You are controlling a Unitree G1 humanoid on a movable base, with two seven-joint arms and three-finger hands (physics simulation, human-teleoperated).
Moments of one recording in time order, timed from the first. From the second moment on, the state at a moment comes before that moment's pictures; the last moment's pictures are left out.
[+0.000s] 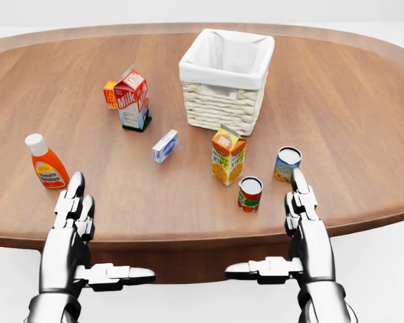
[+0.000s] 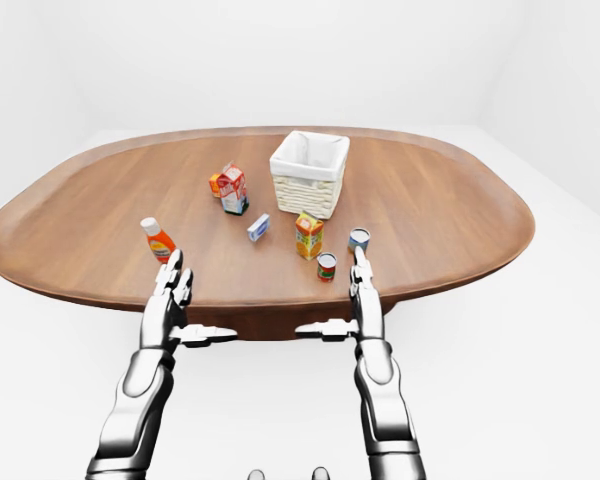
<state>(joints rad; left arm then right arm) 0.01 0.01 0.02 -0.02 -0.01 0.00 -0.01 -0.01 -0.01 -0.02 0.02 0.00 0.01 0.00</state>
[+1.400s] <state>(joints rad) 0.41 -0.11 0.17 -0.79 0.04 0.06 -0.05 0.36 0.02 -0.02 -0.76 -0.11 0.09 0.01</state>
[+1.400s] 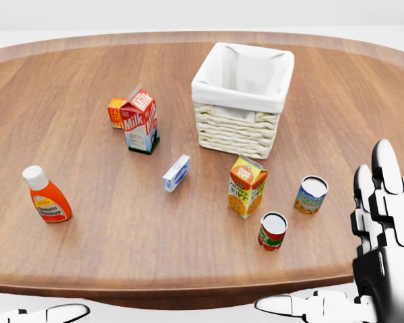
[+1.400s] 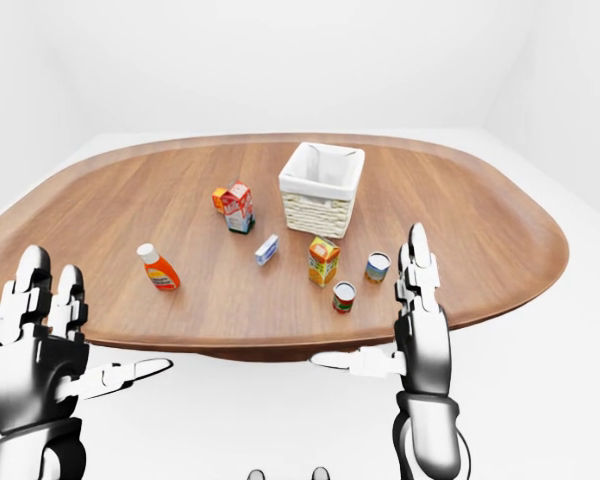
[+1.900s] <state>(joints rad) 0.41 -0.09 0.14 -0.78 0.05 0.05 -0.03 0.35 0.02 0.01 -0.78 -0.13 0.09 0.01</state>
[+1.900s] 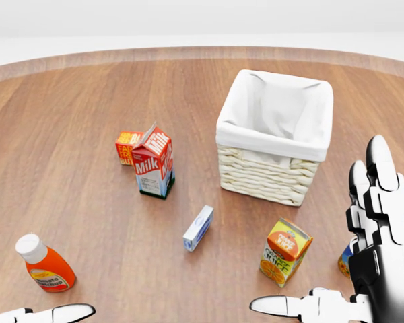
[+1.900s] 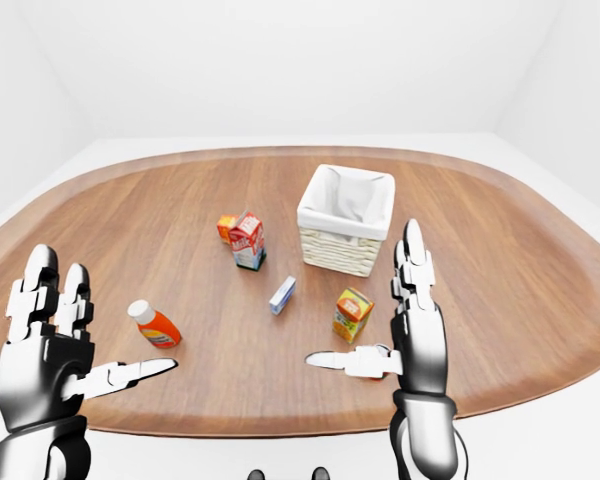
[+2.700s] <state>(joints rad) 0.41 -0.08 0.12 -0.78 0.05 0.05 -0.02 0.36 0.01 0.01 -0.78 -0.10 0.09 0.03</state>
